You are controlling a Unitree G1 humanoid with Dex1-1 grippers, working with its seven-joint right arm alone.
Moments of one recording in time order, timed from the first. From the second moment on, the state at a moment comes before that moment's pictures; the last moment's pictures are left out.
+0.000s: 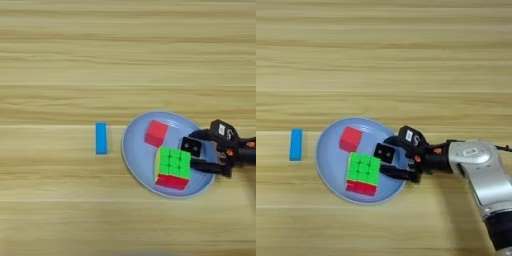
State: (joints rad) arm -0.11 -0.70 0.06 0.14 0.09 0.13 1.17
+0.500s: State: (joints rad) arm -0.16 -0.69 0.02 0.13 0.13 0.14 1.16
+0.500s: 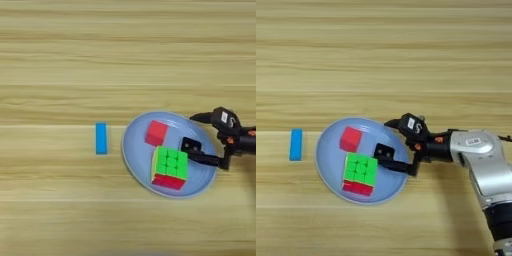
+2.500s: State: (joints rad) arm -0.52 -0.30 0.44 -0.11 0.03 0.73 0.85
